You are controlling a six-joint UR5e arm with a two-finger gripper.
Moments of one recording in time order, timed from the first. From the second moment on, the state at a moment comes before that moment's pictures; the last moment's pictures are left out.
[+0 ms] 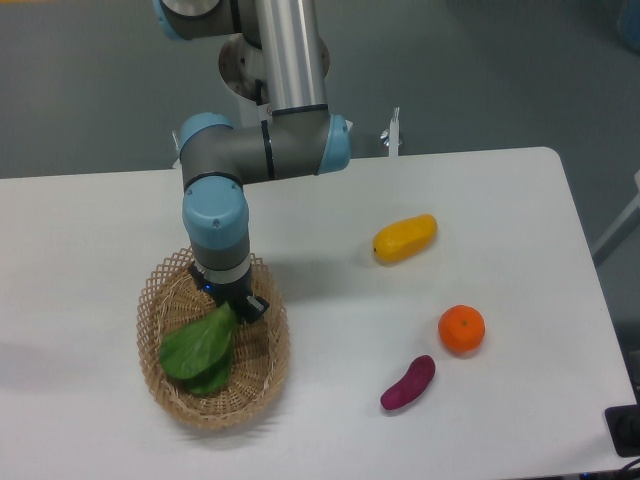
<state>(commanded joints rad) 2.14 -1.95 -1.84 -0.87 1.52 0.79</state>
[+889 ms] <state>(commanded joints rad) 2.36 -1.87 -1.68 -0.90 1.50 0.89</state>
